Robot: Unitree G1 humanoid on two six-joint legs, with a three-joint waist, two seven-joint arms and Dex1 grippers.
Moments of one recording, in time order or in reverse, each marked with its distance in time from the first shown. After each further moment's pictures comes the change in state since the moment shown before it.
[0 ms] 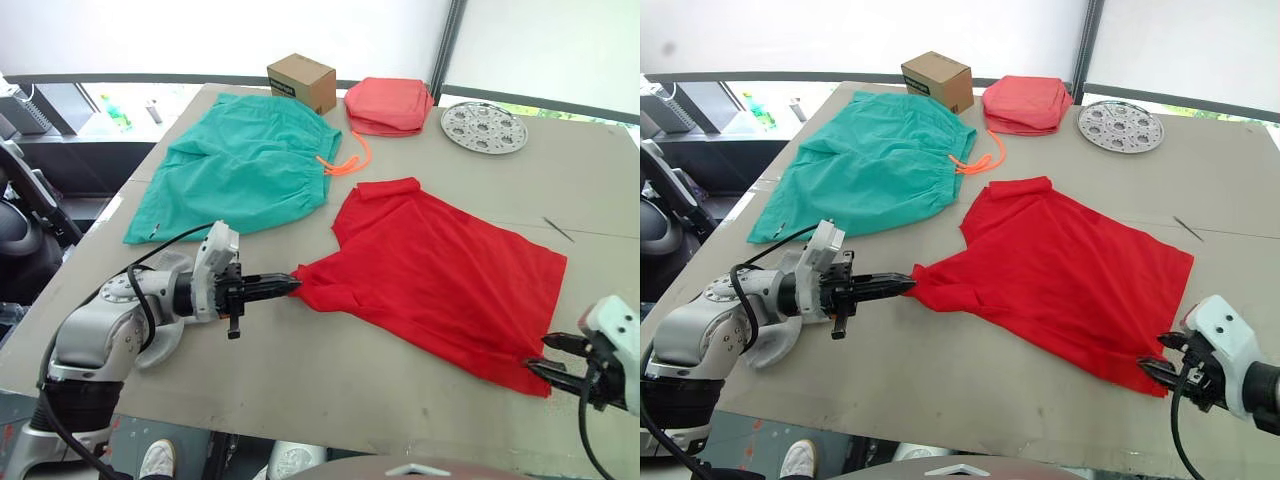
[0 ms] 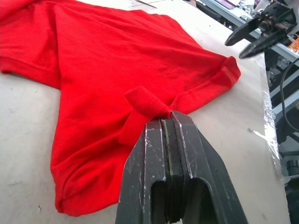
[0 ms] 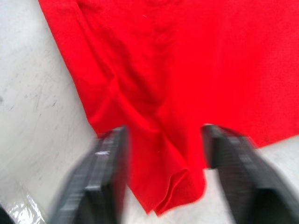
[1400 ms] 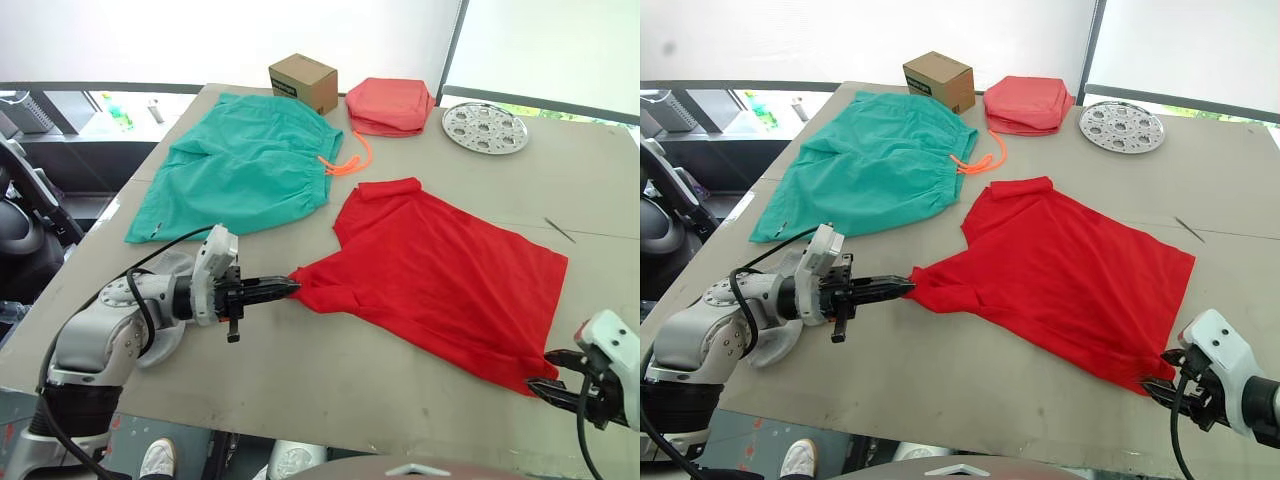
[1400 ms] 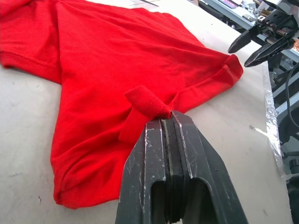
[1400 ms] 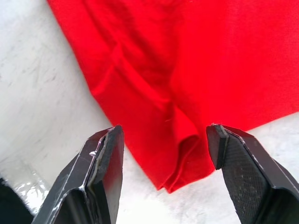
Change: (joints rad) left arm 0.023 0.000 0.000 -0.002 0.002 -0.026 0.004; right arm 0.076 -0.026 -0.009 0.001 0.010 0.024 0.011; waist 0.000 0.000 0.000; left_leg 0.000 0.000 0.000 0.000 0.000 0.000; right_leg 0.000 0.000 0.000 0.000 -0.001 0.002
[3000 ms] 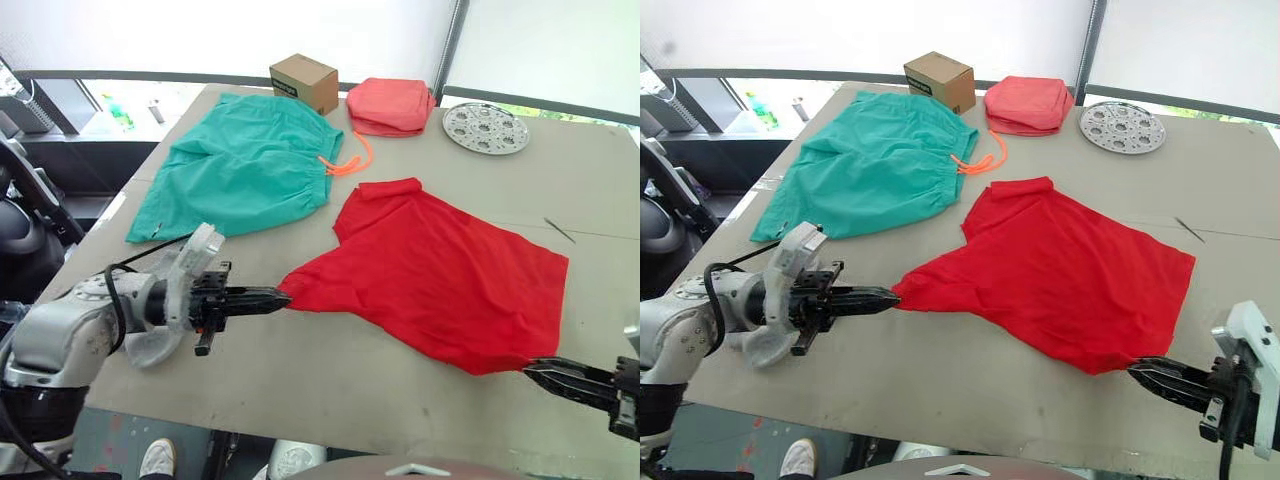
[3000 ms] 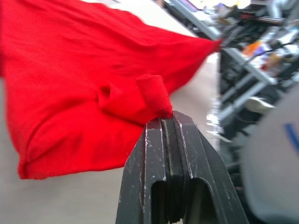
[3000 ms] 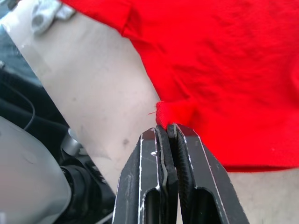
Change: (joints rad) left arm 0.030 0.184 0.081 -0.089 -0.257 0.279 -0.128; right arm 0.117 0.053 -0.477 -0.079 0.735 0.153 -0.050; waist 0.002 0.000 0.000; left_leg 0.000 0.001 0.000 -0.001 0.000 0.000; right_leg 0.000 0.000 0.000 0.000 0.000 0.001
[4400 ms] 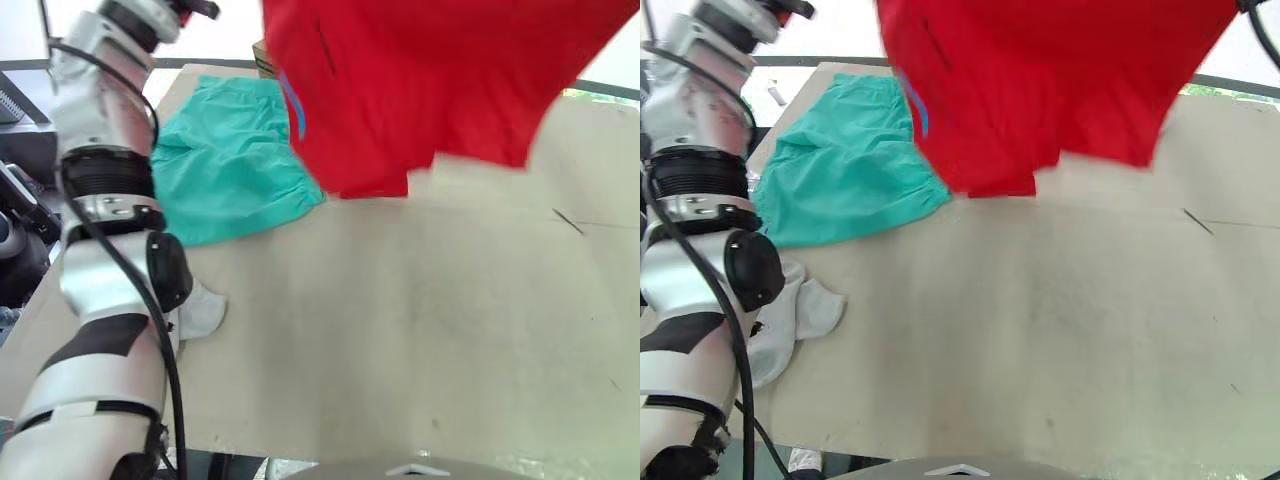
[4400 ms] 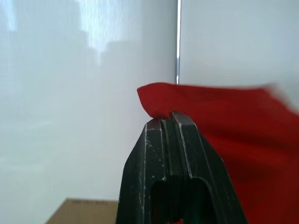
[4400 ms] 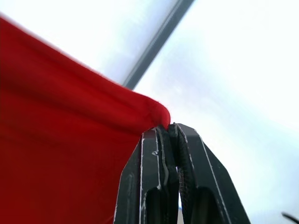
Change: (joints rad) left arm -1.194 -0.368 0.054 1.008 0.424 -0.783 0.572; right arm 0.022 -1.392 0.148 1.125 0.205 -1.271 -0.883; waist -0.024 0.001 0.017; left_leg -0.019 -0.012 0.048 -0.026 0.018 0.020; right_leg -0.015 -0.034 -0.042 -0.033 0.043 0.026
